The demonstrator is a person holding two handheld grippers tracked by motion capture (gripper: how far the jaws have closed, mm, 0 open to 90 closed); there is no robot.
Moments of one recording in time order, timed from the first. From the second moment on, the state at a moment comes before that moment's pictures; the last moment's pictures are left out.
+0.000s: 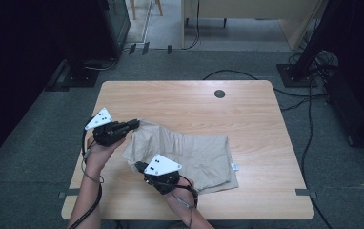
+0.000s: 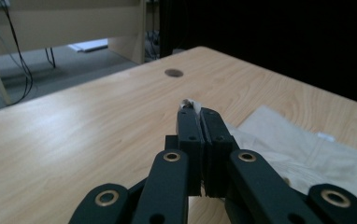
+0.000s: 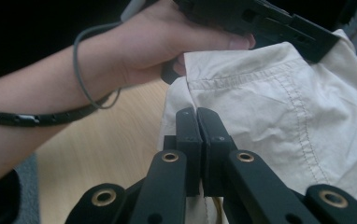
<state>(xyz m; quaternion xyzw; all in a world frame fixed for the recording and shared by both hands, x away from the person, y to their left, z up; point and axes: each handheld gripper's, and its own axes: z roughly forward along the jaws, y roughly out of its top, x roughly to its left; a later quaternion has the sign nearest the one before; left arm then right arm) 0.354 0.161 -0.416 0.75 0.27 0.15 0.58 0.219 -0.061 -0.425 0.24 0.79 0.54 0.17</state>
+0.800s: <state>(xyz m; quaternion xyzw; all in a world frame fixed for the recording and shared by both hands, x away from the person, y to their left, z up) 0.340 0.146 -0.409 0.78 0.26 0.15 0.55 0.217 -0.083 -0.433 0.22 0.79 0.55 0.12</state>
